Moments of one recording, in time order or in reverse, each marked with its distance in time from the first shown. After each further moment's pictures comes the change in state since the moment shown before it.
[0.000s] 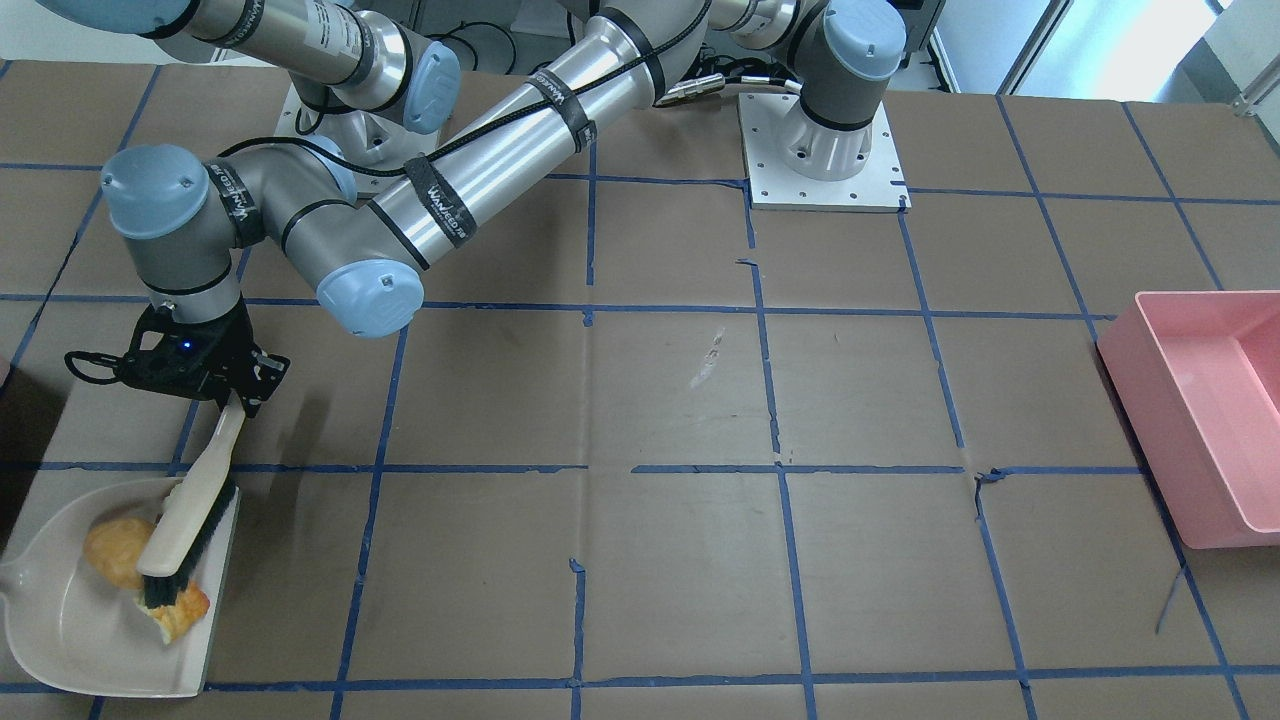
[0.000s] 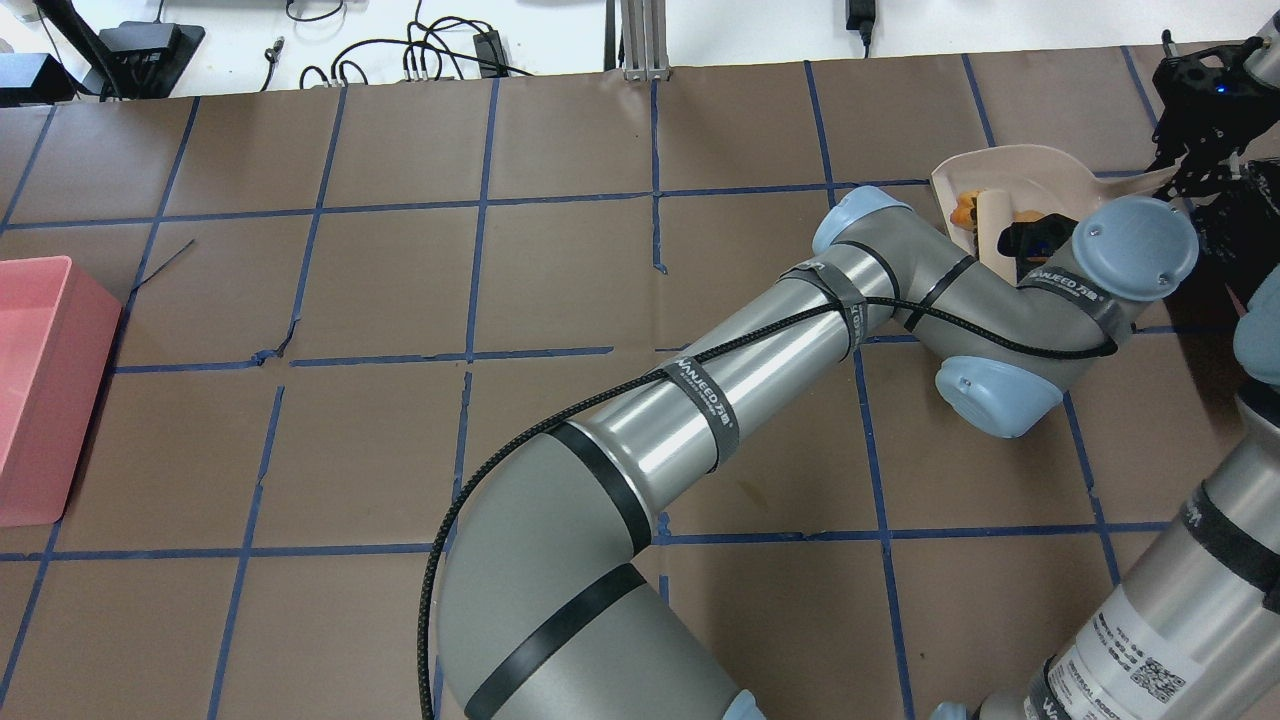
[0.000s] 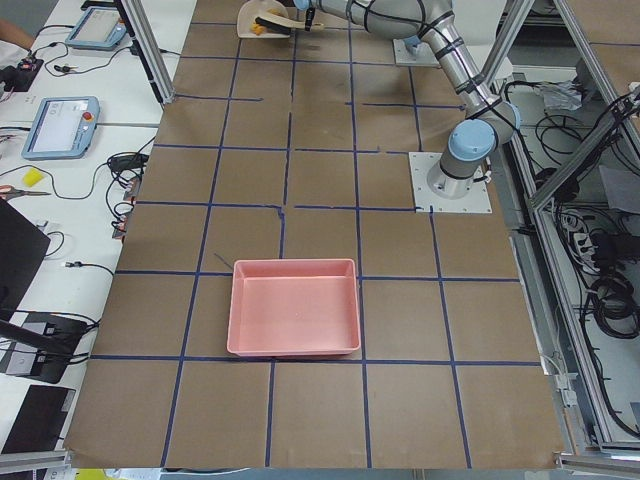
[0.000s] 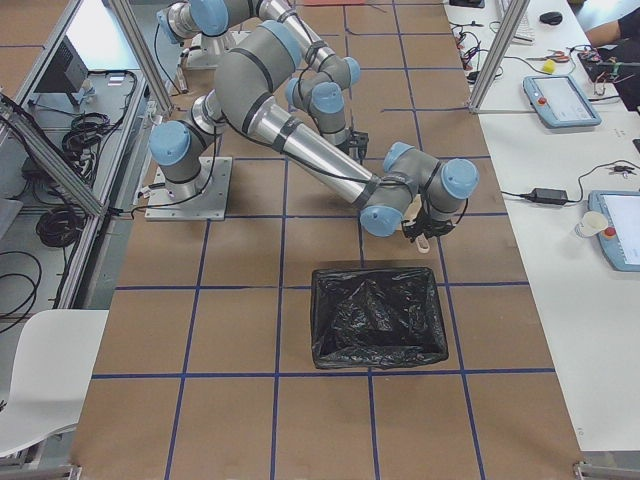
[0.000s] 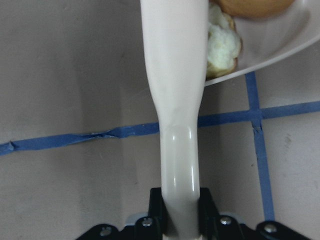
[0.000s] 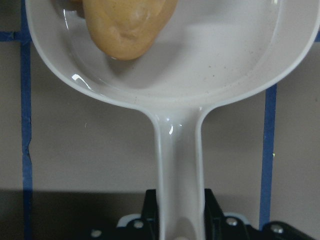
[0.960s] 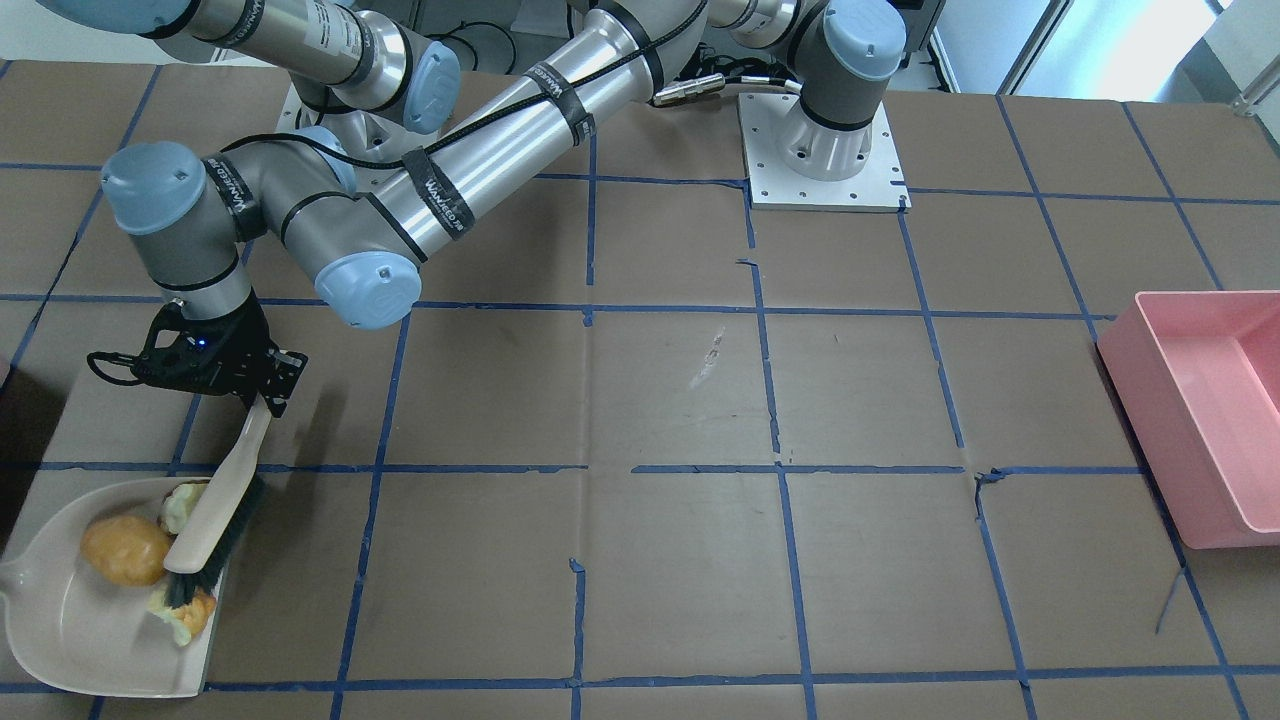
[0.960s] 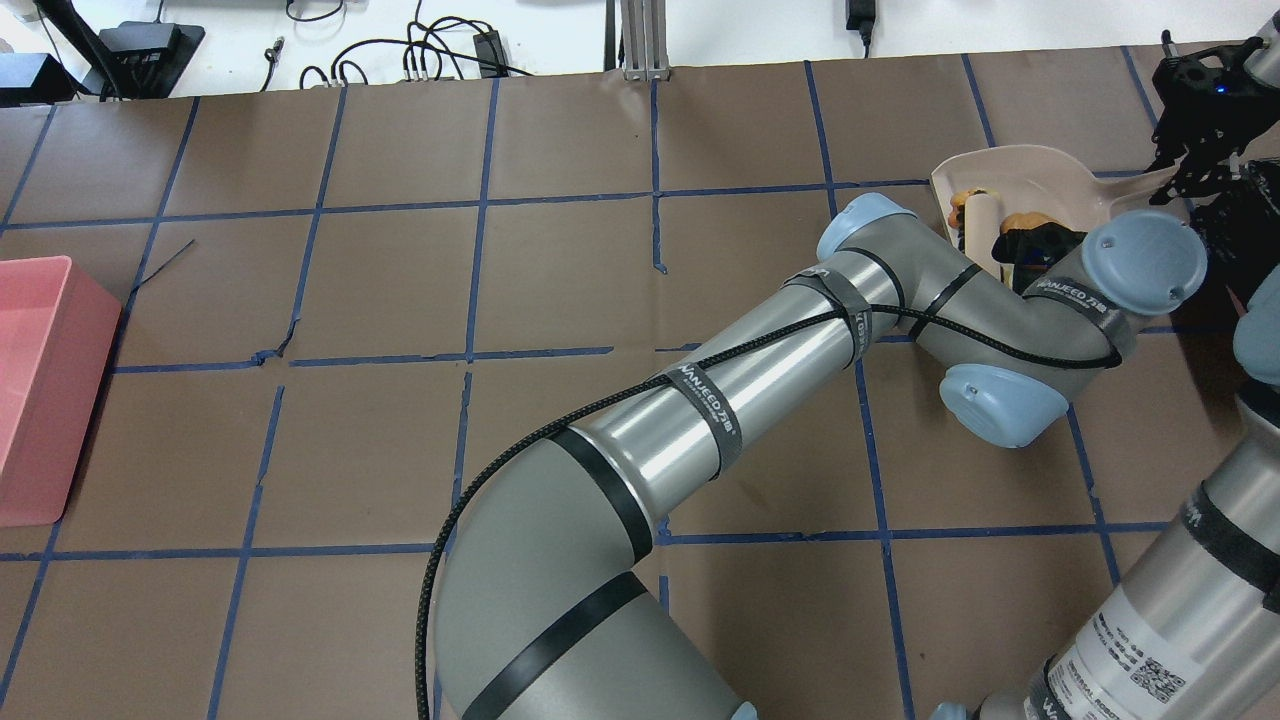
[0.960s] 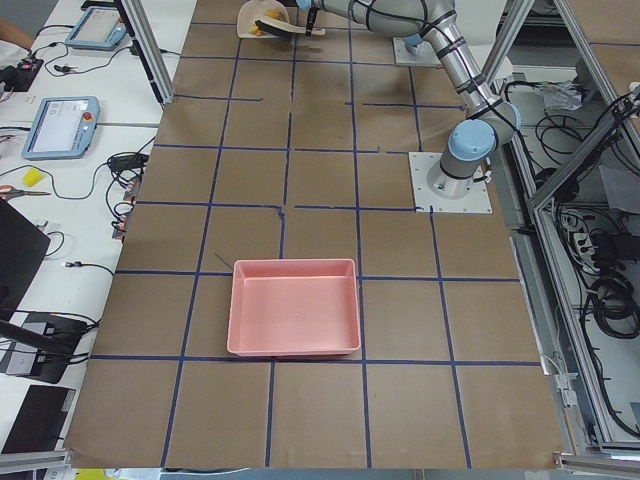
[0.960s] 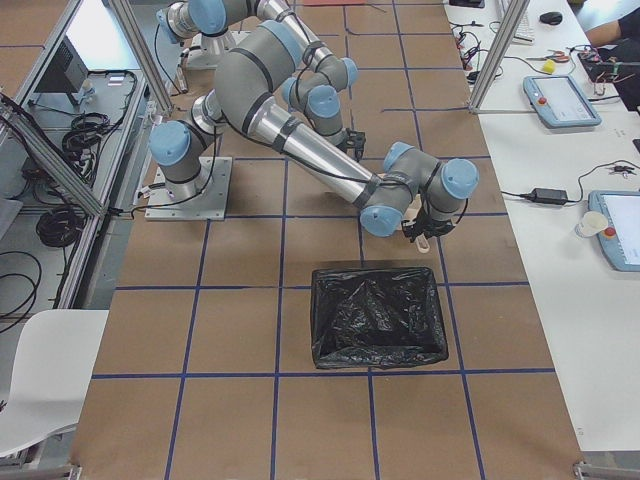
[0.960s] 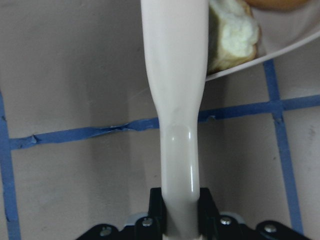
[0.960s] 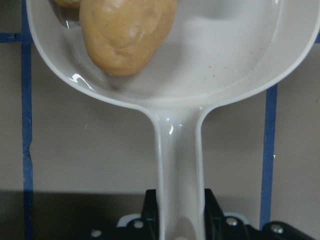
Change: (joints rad) left arm -0.011 0.011 -0.022 -0.069 0.099 0.010; right arm 0.000 0.000 0.000 0.001 0.000 -0.001
